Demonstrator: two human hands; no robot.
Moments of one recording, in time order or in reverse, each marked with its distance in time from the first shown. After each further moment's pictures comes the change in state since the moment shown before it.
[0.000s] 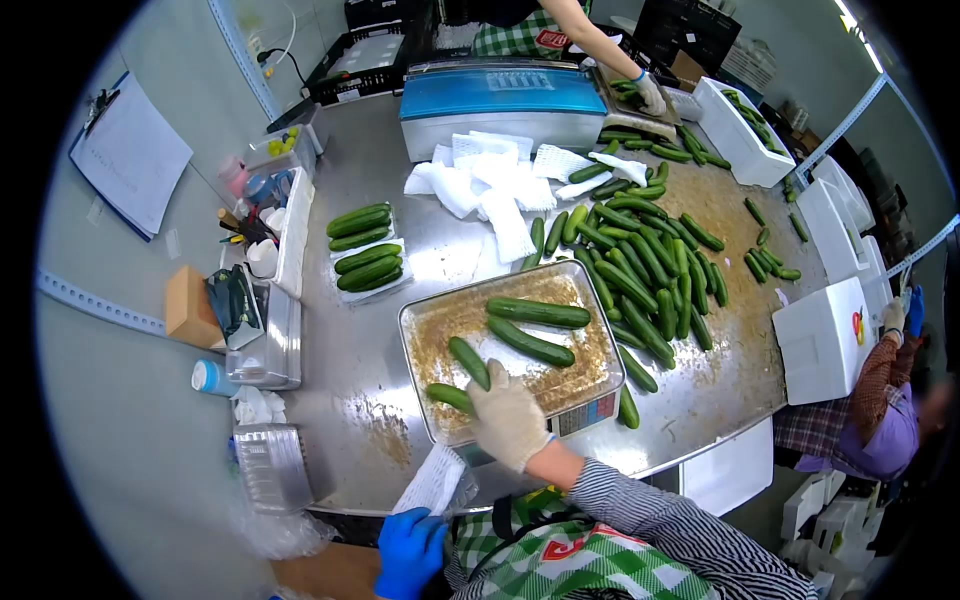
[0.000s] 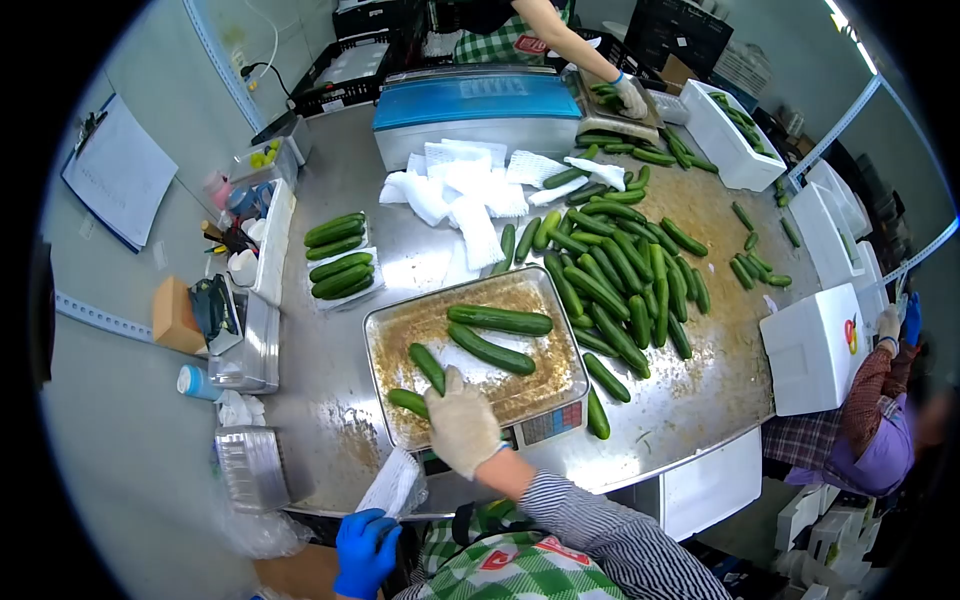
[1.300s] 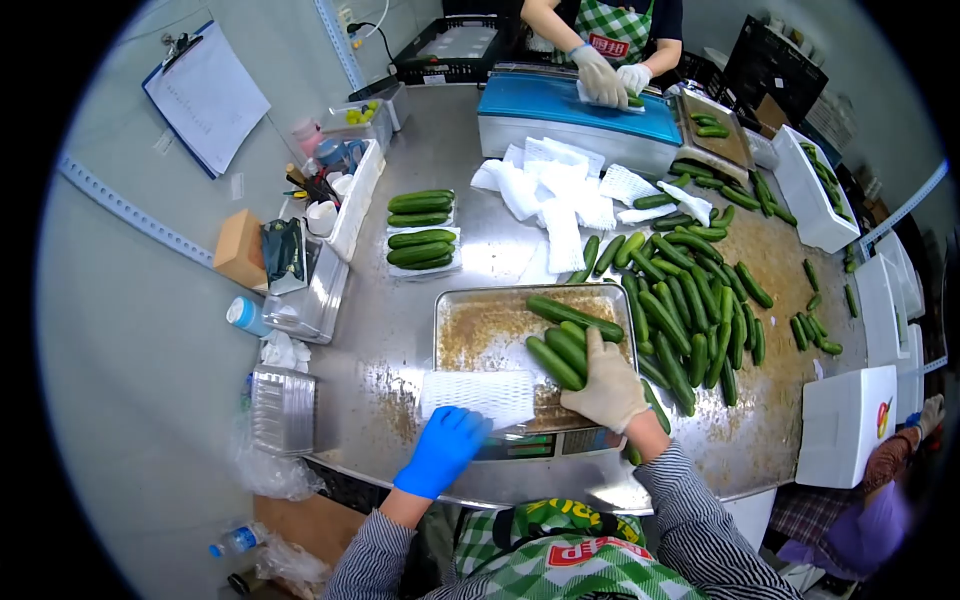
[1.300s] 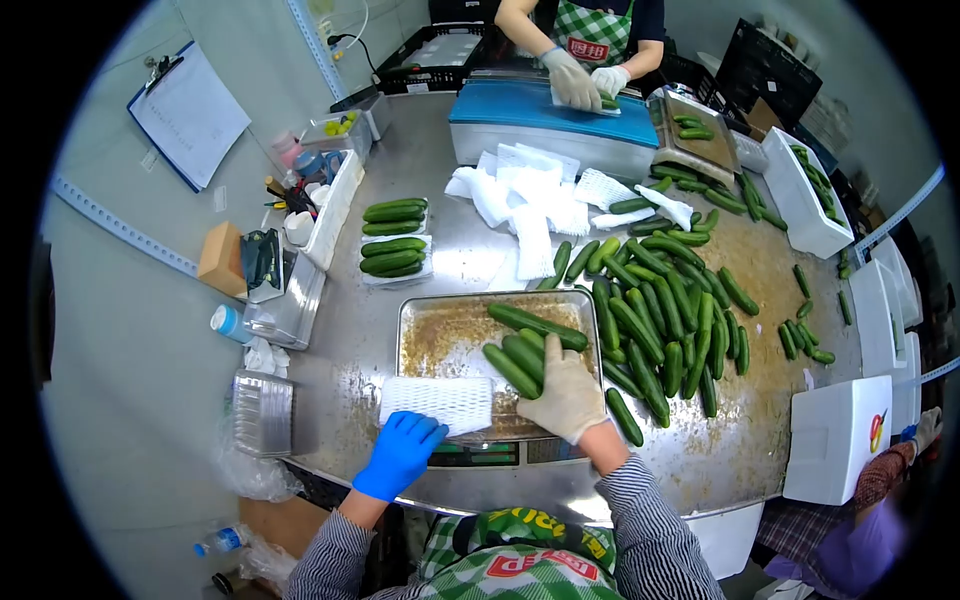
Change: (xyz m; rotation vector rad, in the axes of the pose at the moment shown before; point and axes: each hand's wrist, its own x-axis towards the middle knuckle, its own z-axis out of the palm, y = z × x) left_hand 0.120 -0.007 0.079 0.317 -0.101 0.415; right_hand 0.014 0.114 -0.087 0.119 -0.121 0.130
